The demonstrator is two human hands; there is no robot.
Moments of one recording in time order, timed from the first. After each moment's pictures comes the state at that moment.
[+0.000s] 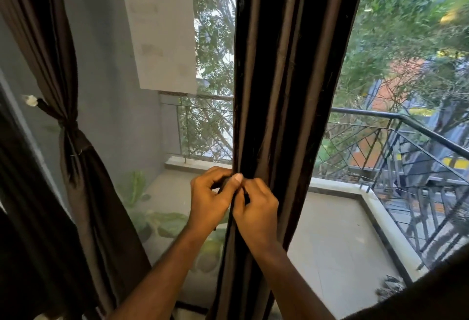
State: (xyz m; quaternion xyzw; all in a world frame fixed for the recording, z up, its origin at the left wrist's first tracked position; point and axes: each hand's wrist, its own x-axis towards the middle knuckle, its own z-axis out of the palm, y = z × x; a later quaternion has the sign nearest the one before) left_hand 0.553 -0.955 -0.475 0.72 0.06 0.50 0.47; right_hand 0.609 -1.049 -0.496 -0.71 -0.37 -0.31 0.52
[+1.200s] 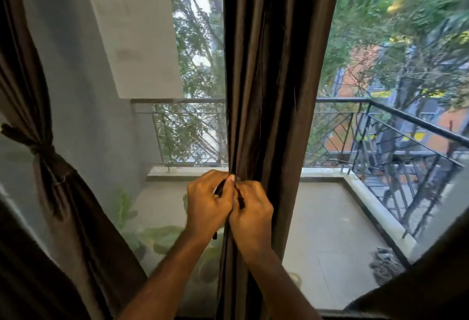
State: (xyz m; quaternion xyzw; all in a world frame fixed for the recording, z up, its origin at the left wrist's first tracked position) left_hand 0.547 -0.912 -0.478 0.79 0.03 0.53 0.32; right_hand 0.585 -1.004 -0.510 -0.70 -0.29 -0.31 0.57
